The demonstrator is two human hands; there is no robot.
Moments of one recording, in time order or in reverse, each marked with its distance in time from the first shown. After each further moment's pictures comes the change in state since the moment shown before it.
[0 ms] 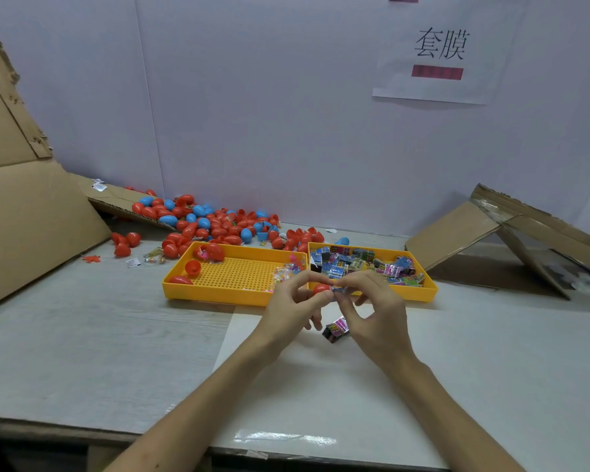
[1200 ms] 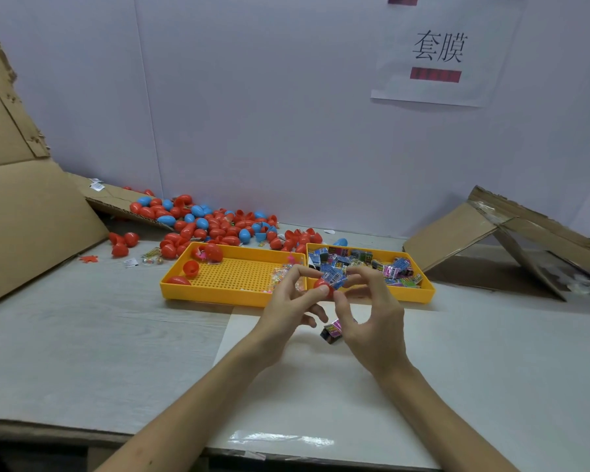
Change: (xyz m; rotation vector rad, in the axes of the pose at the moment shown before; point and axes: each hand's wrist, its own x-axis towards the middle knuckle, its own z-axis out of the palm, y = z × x) left_hand -0.001 0.004 0.002 -0.248 -0.005 -0.102; right_hand -0.004 -0.016 0.005 0.019 0.125 0.091
